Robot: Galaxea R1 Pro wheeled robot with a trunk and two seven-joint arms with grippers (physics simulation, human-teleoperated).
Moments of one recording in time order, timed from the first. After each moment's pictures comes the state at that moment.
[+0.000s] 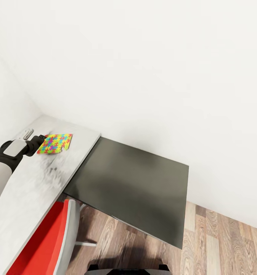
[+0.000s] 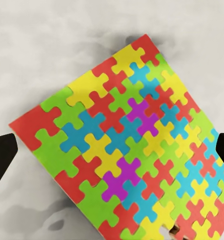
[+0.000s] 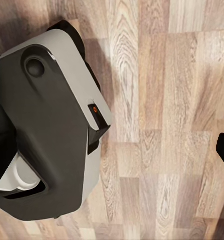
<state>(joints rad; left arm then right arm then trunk) -1.33 0.42 -0.07 -0.30 1.03 0.30 0.23 -0.13 -0.60 1.17 -0.12 -1.71 -0.03 0.73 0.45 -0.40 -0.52</state>
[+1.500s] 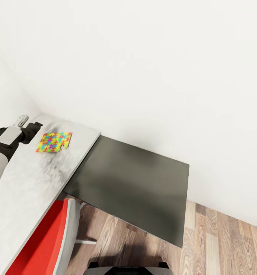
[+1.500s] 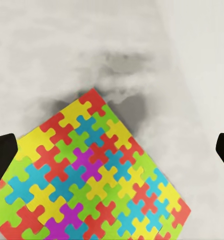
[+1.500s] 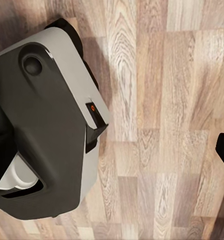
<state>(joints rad) -1.43 0.42 -0.07 -0.32 1.01 0.30 0.25 -0.13 -0.60 1.17 -0.12 -1.72 -0.04 0.73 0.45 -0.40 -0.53</state>
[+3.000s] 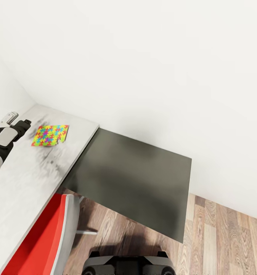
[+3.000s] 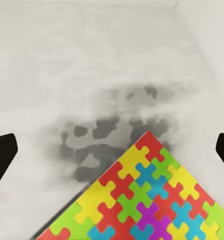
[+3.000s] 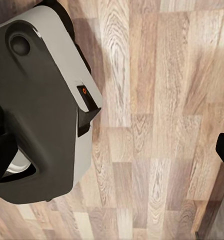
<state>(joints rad) -1.43 0.45 -0.07 -0.31 0.89 0.15 0.23 -0.11 -0.60 1.17 -0.11 -1.72 -0.06 0.76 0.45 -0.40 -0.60</state>
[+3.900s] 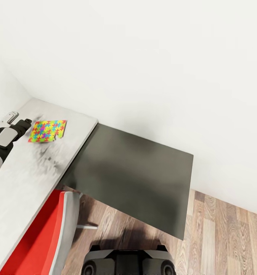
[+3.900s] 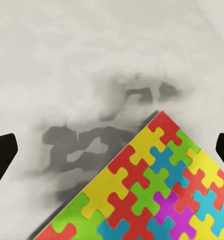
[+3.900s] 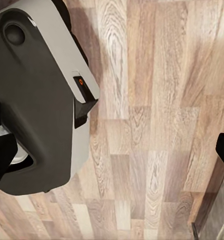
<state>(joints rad) -1.43 0.45 -0.07 -0.31 0.88 0.14 0.19 -0.11 -0.61 1.17 -0.09 -1.72 -0.07 0.79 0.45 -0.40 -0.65</state>
